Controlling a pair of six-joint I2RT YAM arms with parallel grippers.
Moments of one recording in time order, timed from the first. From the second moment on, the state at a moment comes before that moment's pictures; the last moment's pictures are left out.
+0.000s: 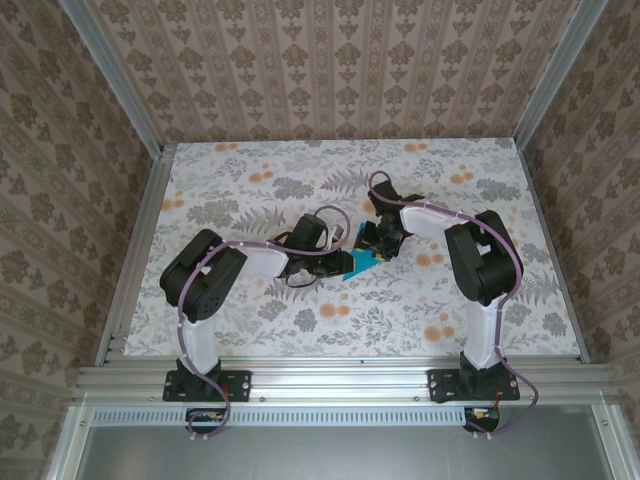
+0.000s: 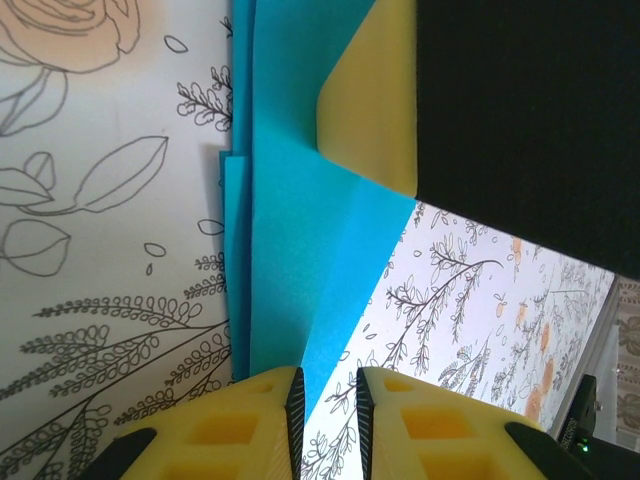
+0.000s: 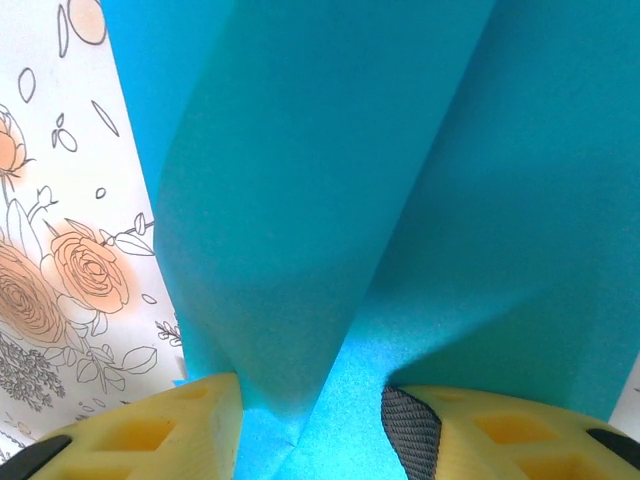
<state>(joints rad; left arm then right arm) -0.74 1.90 0.93 0.15 0.55 -0.73 0.39 1.99 1.28 -0.63 -0.24 0.76</state>
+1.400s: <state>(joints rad) -0.69 1.72 0.81 0.20 0.48 -0.80 0.41 2.03 1.34 -0.70 -0.19 0.76</state>
